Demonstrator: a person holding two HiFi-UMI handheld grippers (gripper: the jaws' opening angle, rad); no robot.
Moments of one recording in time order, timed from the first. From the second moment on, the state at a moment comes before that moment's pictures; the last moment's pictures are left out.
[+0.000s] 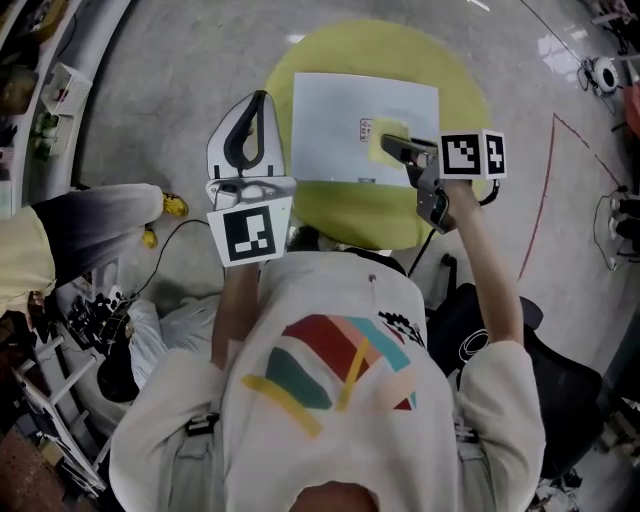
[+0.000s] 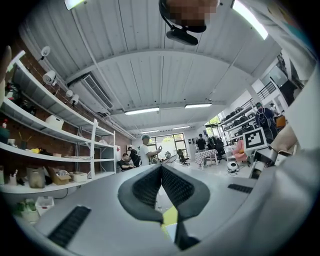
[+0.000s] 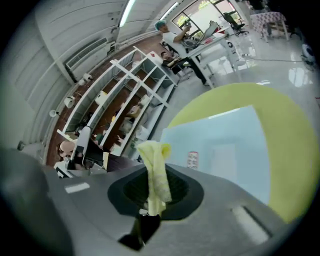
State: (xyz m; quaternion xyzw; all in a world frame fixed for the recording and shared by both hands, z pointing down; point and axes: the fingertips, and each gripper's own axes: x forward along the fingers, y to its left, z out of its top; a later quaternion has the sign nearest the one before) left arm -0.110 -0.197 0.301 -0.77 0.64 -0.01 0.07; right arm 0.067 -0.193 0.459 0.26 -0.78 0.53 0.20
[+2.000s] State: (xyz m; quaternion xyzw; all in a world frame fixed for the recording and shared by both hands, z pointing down) left arm -0.126 -0.200 0.317 -0.76 0.64 -0.04 0.06; right arm 0.181 -0.242 0.561 0.41 -0.69 0.49 0.34
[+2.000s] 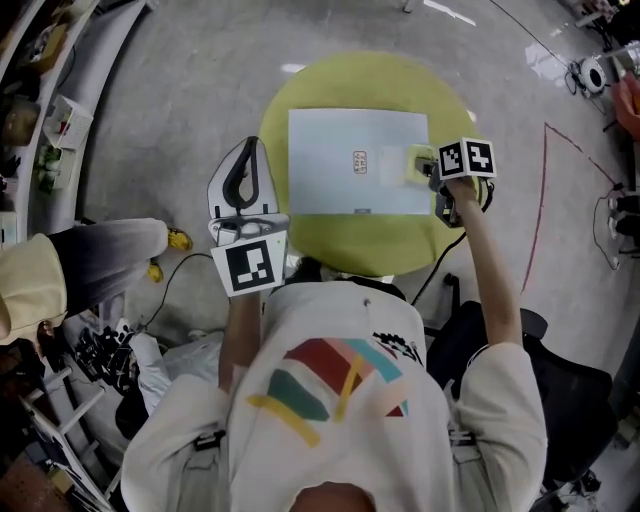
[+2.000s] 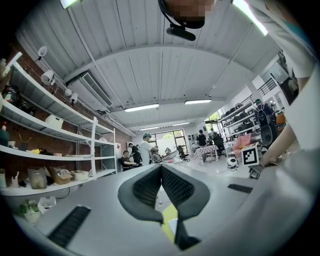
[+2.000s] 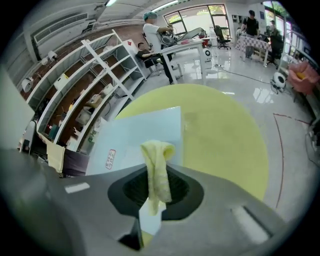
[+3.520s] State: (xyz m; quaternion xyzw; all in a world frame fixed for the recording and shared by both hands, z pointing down) left arm -0.178 -0.170 0.328 -0.70 0.71 -0.06 0.03; right arm -0.084 -0.309 0.551 0.24 -0.74 0.57 0.27
